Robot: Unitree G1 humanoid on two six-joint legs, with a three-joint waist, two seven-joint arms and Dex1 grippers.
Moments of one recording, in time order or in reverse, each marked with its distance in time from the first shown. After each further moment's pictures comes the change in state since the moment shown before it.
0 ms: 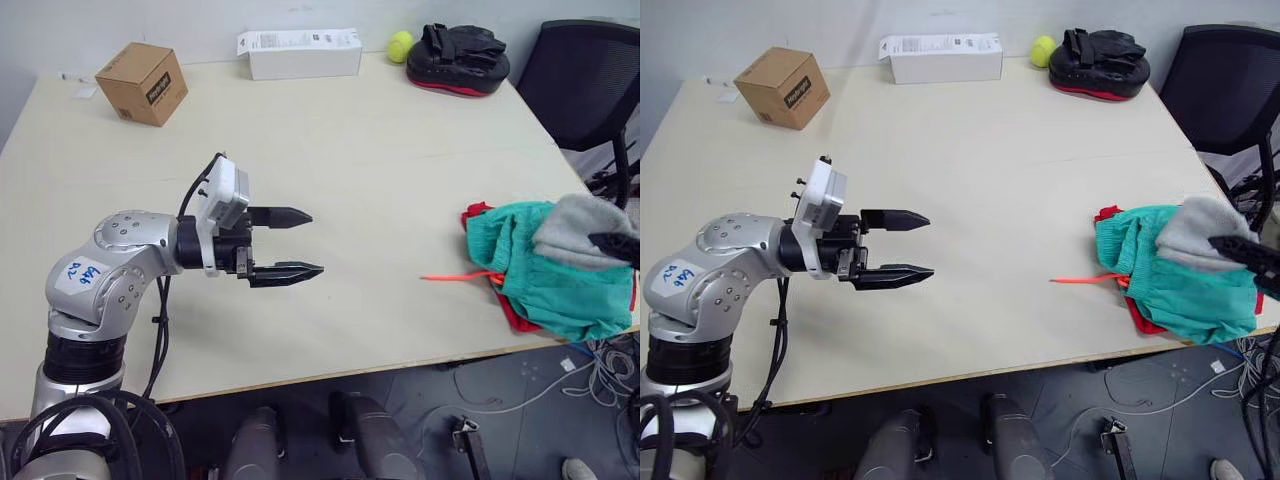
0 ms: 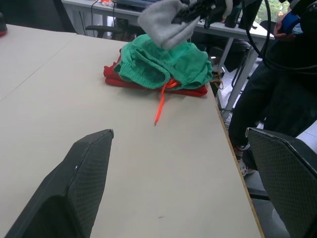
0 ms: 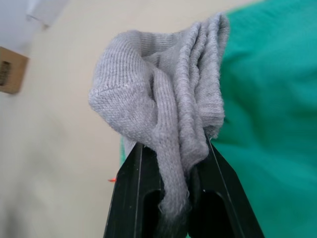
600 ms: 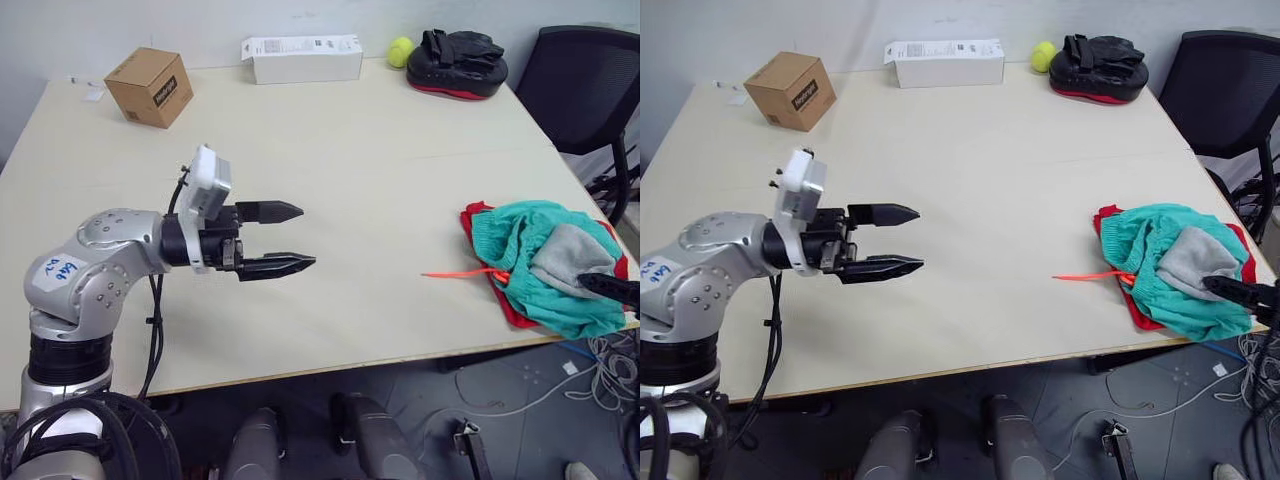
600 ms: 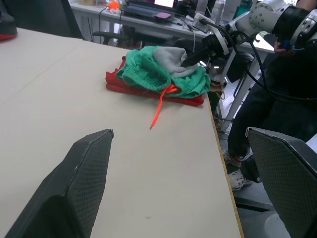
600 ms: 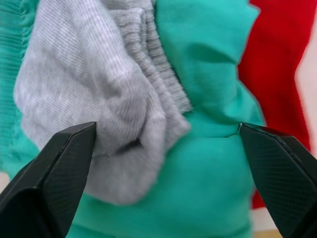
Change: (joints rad) left arm 0.006 0.043 0.078 0.001 -0.130 0.069 0.034; right arm 0.175 -0.063 0.189 0.054 -0.385 -0.563 0.343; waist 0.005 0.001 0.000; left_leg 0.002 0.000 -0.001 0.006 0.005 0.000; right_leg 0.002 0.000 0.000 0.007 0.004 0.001
